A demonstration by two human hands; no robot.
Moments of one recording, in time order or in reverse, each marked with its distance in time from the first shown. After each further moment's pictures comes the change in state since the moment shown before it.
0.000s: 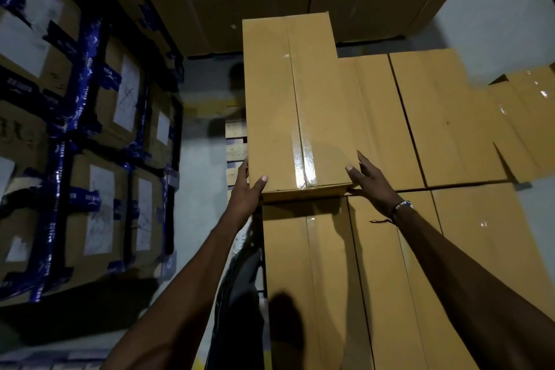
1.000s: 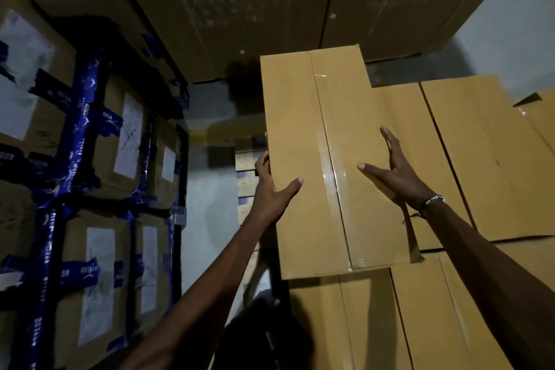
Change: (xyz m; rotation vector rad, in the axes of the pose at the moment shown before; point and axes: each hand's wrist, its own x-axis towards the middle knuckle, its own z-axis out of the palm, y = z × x) left_hand 0.156 0.062 -0.019 0.028 -0.039 0.183; right_hand 0.147 -0.109 0.010 -0.208 0.073 -0.188
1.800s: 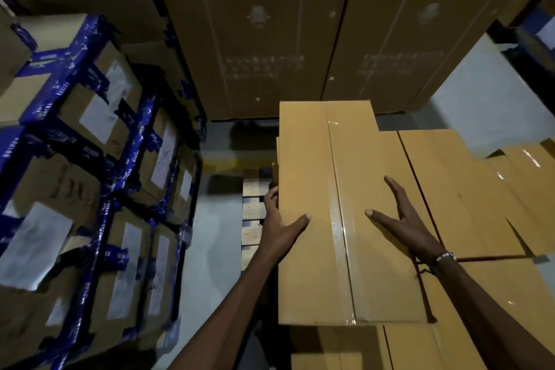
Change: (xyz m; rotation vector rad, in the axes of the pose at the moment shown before) left_hand -0.158 0.075 -0.012 -0.113 0.053 0.011; right_hand -0.170 -0.063 -0.015 -0.064 0.026 -0.060
